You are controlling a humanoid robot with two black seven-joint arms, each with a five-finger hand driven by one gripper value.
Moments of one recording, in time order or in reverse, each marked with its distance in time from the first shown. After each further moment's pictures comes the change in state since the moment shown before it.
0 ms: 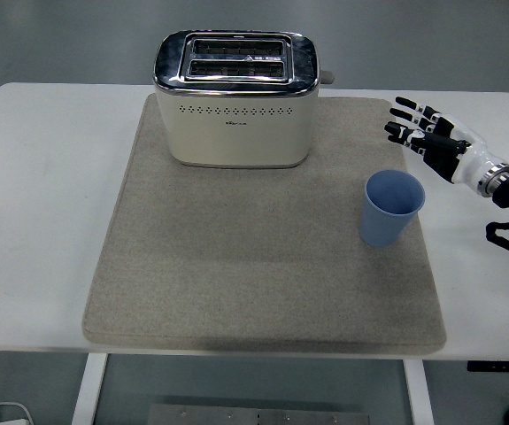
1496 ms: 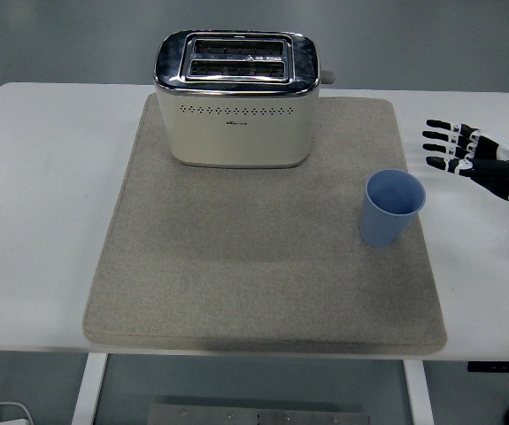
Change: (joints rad) left arm 0.004 0.000 -0.006 0.000 0.000 0.000 -0.003; right arm -0.045 -0.214 -0.013 0.001 -0.235 0.255 0.107
